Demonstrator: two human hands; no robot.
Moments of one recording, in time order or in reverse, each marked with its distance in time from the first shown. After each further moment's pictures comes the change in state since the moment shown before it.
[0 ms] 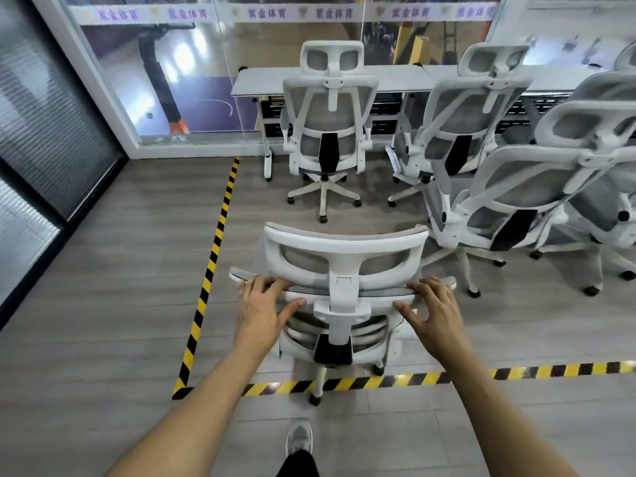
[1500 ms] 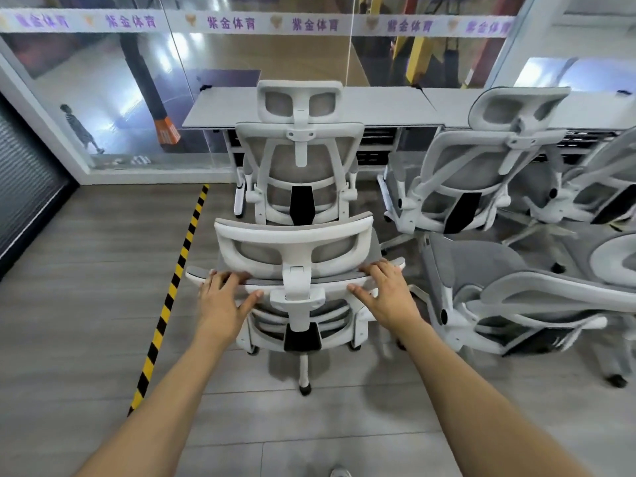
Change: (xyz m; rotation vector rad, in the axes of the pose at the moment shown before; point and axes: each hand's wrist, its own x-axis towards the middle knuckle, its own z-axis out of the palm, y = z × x) left_hand 0.505 -0.013 0.137 -0.001 -0.068 -0.216; right_hand 0.555 0.103 0.068 0.010 -0.149 -0.115
